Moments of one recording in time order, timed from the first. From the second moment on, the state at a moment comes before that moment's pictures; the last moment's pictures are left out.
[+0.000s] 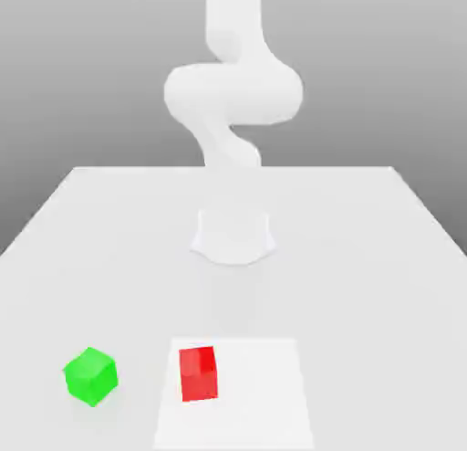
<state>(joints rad) 0.00 -0.71 -0.01 -2.34 -0.01 2.35 0.78</state>
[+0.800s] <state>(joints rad) -0.03 0.17 -0.09 -2.70 0.05 2.87 0.47</state>
